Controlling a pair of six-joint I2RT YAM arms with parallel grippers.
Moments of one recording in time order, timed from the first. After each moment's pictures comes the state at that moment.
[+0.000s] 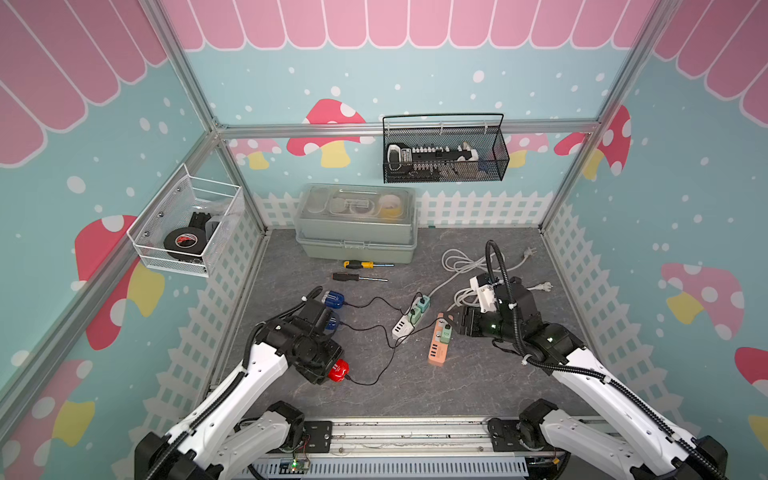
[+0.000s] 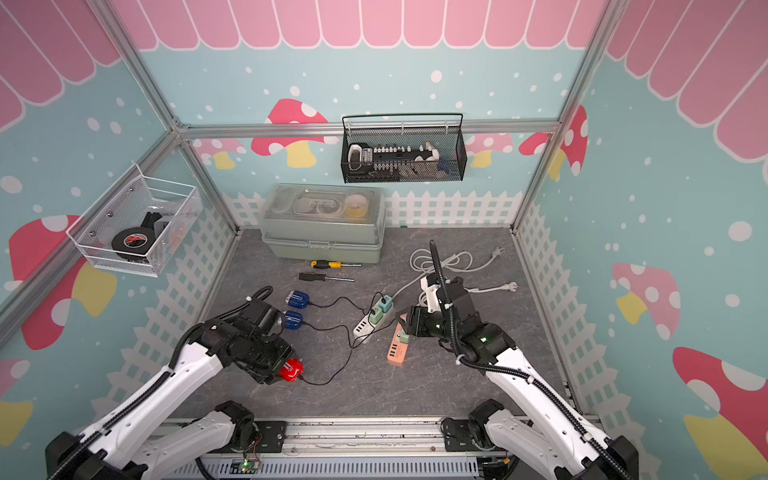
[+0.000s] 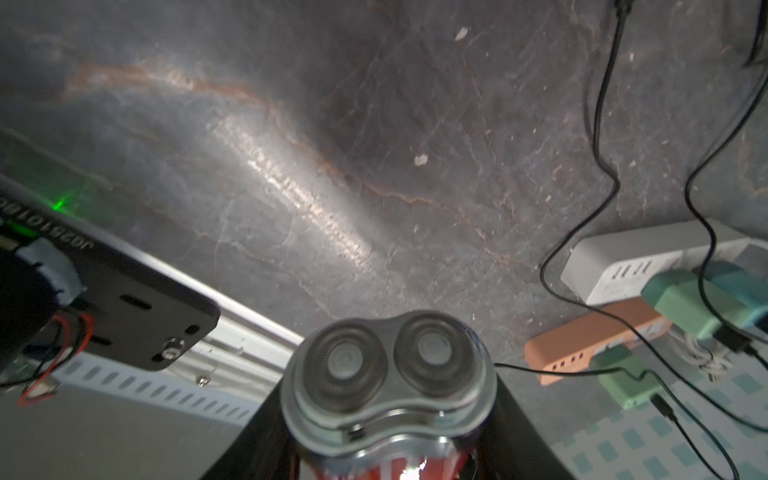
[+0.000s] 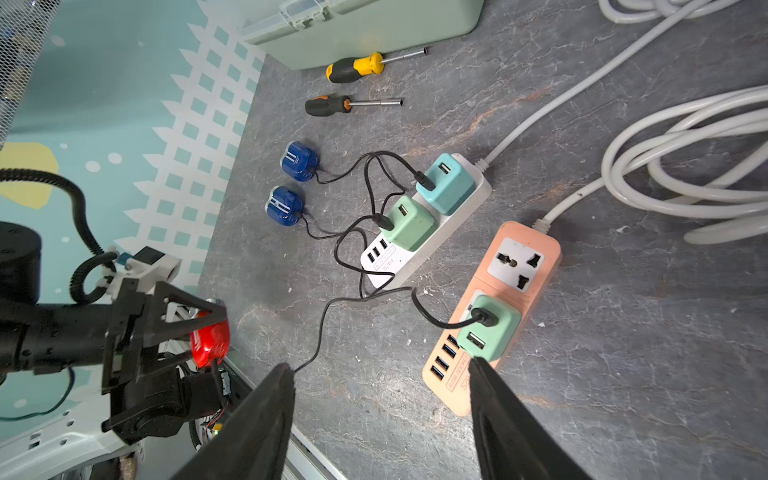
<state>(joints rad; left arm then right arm) -0.42 1.03 0.78 -1.11 0.18 -1.38 0.54 0.92 0.79 -0.52 -0.26 0.58</state>
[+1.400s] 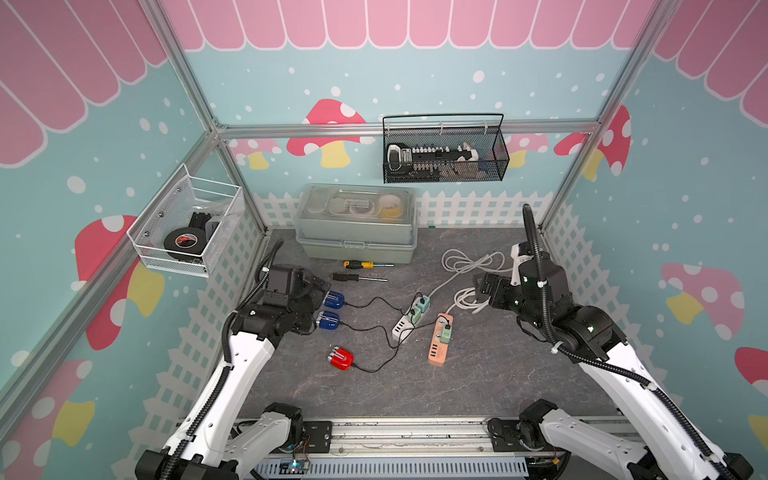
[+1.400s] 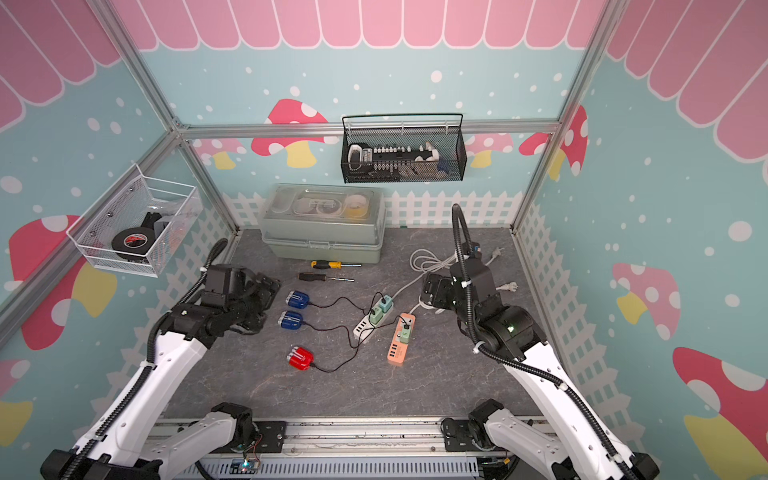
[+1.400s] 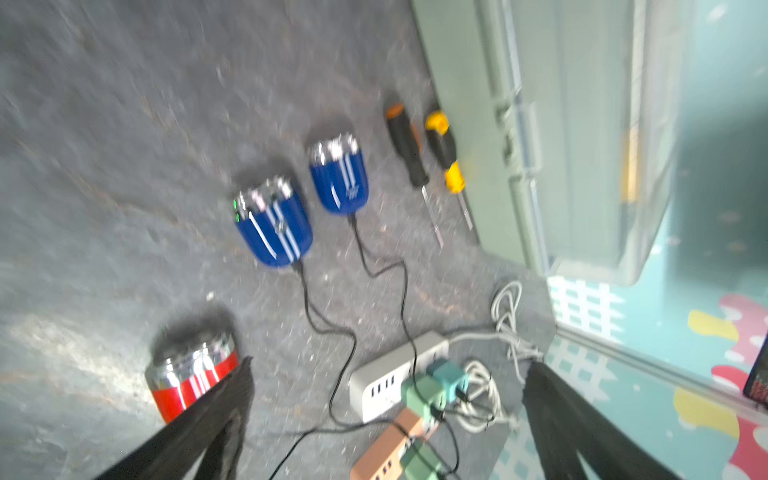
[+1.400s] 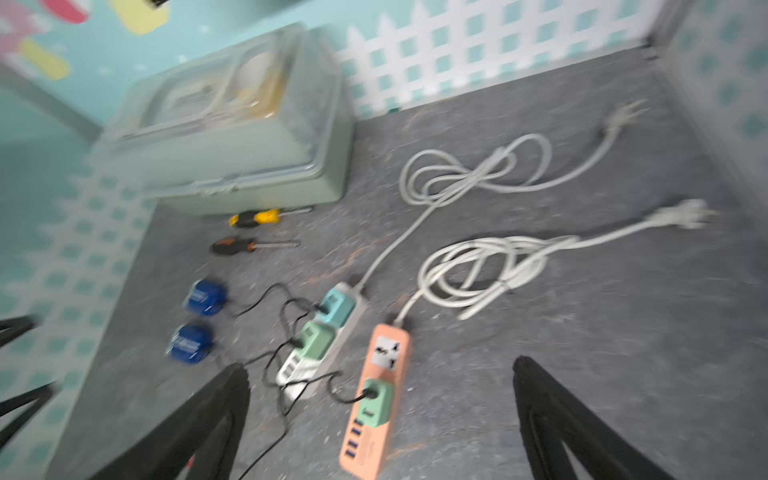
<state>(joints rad) -0.17 1.05 1.09 -0.85 -0.08 -1.19 0.51 0.99 1.24 -0.86 0.37 0.54</state>
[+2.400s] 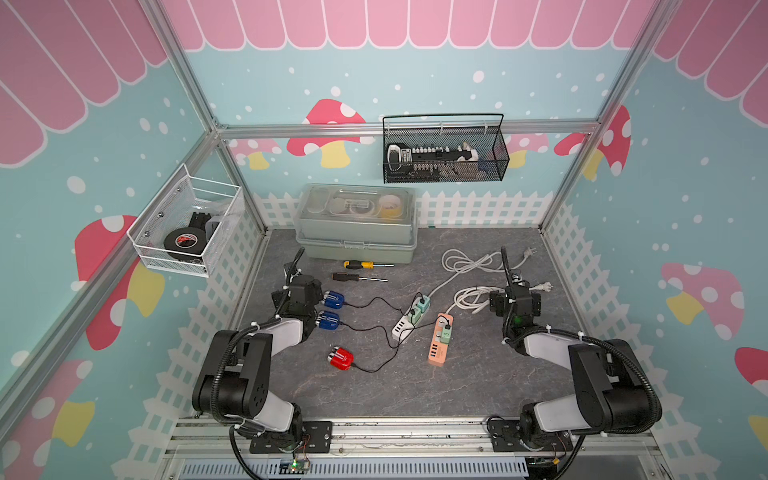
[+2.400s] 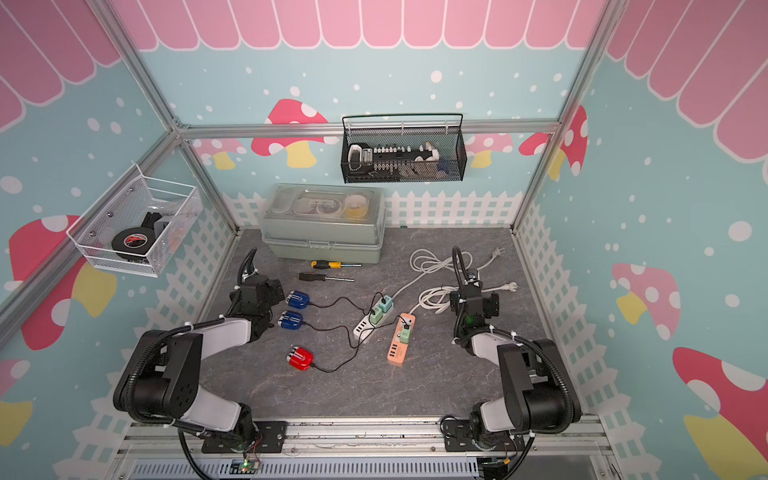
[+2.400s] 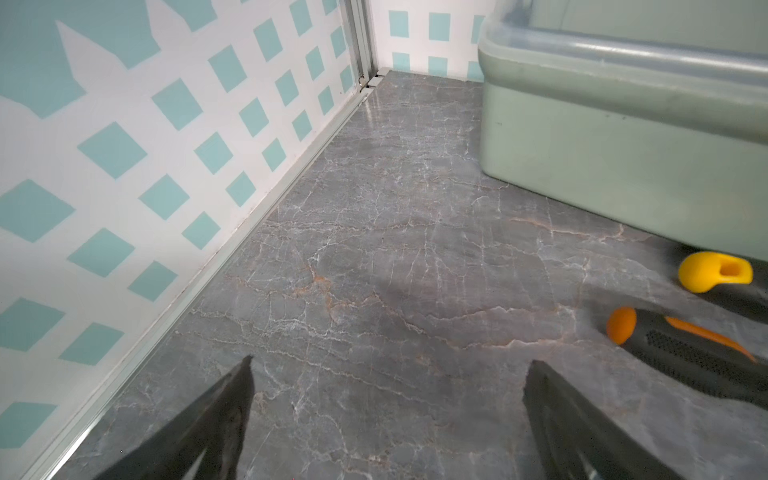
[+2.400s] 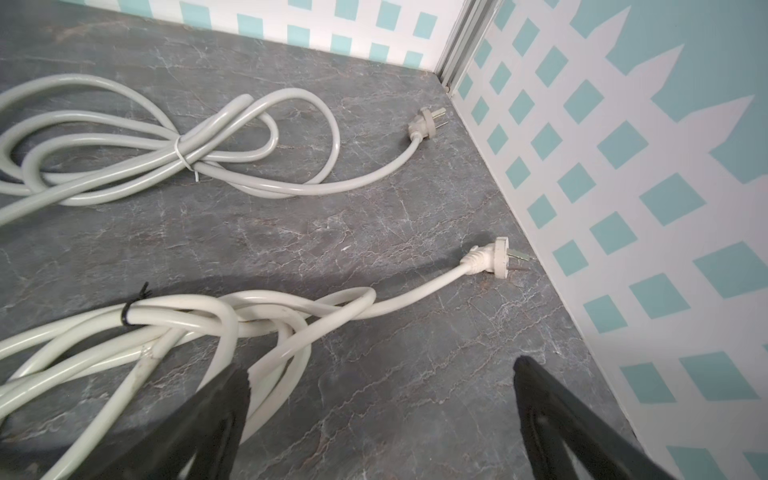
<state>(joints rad) -0.07 1.52 0.54 0.45 -0.49 -0.15 0.10 1.44 0.44 0.52 0.44 -0.07</state>
